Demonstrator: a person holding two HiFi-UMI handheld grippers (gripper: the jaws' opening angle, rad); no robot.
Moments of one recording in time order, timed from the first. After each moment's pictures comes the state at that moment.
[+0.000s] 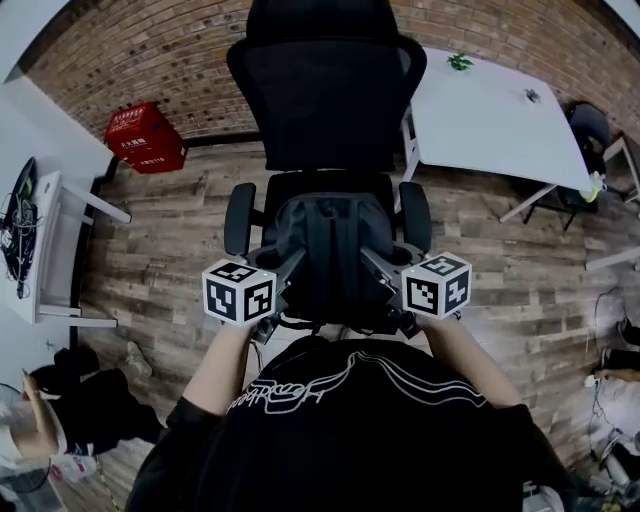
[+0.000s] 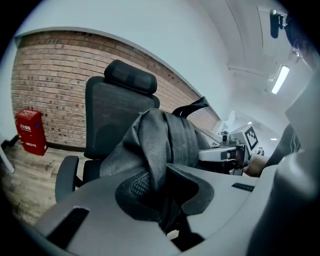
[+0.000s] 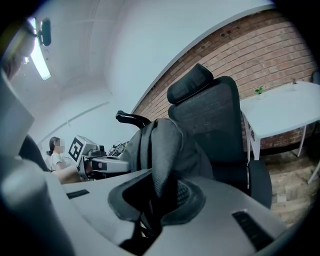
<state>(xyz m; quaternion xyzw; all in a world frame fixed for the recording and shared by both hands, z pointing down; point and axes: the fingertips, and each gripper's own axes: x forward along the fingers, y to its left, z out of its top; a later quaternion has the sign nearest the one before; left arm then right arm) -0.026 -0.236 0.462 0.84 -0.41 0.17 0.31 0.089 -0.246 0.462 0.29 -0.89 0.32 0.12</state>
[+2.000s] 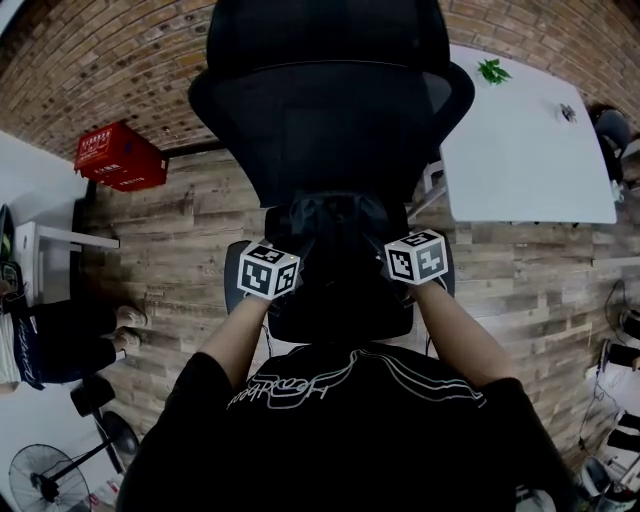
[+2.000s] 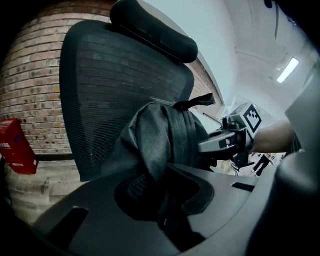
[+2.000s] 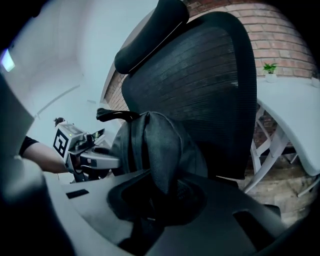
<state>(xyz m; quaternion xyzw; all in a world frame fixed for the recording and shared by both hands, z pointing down) -0.065 -0.492 0.614 0.84 -0.37 0.26 0.31 0.051 -0.505 0.616 0.34 -0.84 0.35 0.22</state>
